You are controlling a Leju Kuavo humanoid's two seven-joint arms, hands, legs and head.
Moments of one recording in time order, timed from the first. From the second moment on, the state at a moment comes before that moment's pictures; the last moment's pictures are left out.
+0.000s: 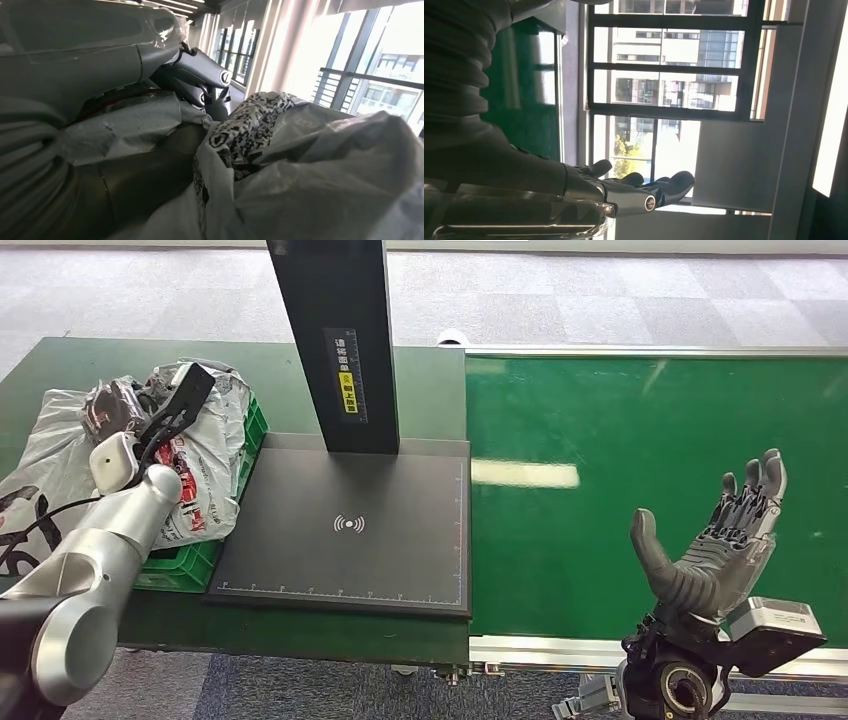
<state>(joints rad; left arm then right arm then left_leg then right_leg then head) -1.04 0.16 0.04 -0.33 -1.19 0.53 0.26 -0.07 0.13 0.05 -1.69 0.08 -0.13 -0.48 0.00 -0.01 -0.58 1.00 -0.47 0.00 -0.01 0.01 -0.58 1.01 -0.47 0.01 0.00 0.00</state>
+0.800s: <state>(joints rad) -1.03 0.17 0.14 -0.32 -1.22 0.61 0.20 -0.05 0.13 0.05 -1.69 0.09 -0.13 -0.47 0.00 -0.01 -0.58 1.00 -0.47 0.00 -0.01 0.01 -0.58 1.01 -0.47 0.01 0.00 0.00</state>
